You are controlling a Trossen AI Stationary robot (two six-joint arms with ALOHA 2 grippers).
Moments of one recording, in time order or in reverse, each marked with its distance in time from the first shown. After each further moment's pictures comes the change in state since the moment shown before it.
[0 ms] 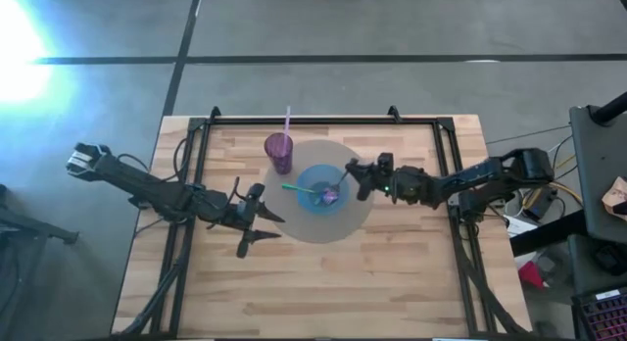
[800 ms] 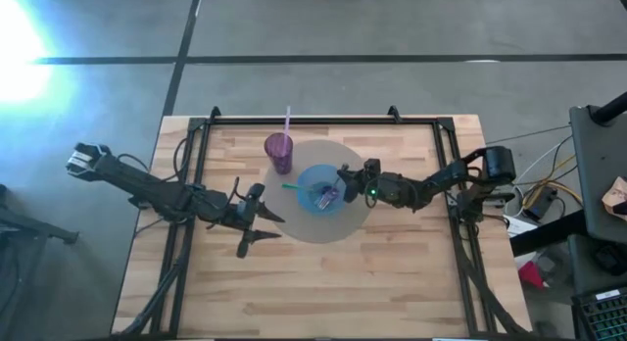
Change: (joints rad) left arm 0.000 0.000 0.000 0.000 0.000 -0.002; right arm -0.017 0.309 0.052 0.114 0.046 0.105
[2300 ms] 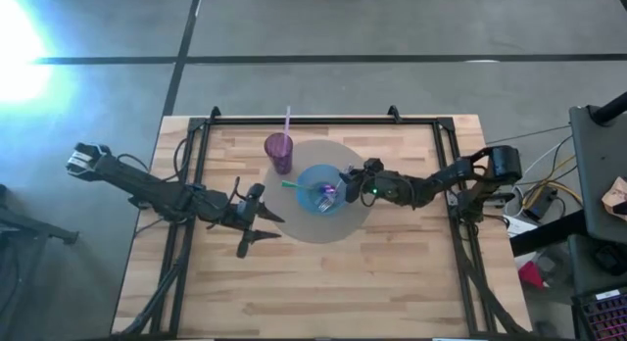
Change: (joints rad) left arm 0.000 0.000 0.000 -0.003 0.000 -0.011; right arm -0.024 -0.049 -0.006 -0.170 -0.009 -0.052
